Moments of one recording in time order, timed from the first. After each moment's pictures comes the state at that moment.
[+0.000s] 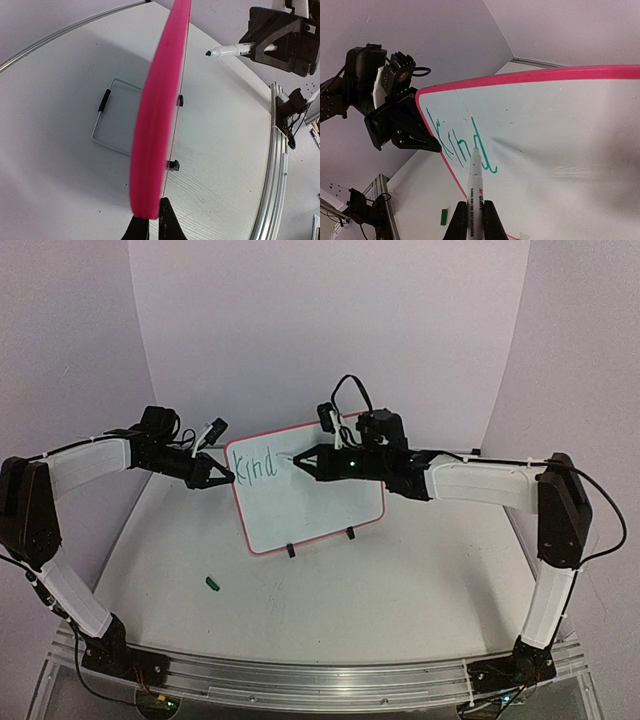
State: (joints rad) left arm -0.24 1.59 1.23 -0.47 0.84 0.32; right arm 0.79 1.89 1.46 0.16 -0.31 0.43
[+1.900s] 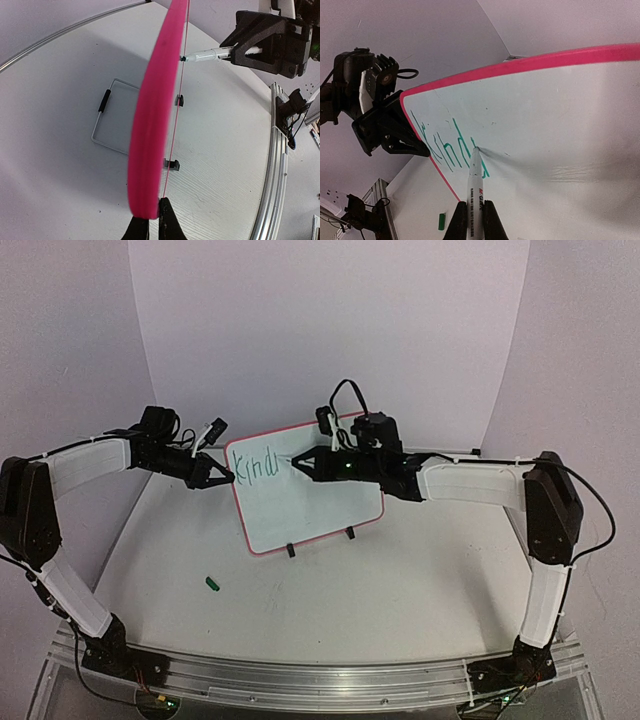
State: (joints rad) left arm -0.24 1.59 1.23 -0.47 0.84 0.32; right arm 0.77 1.95 1.48 0.19 -0.31 0.47
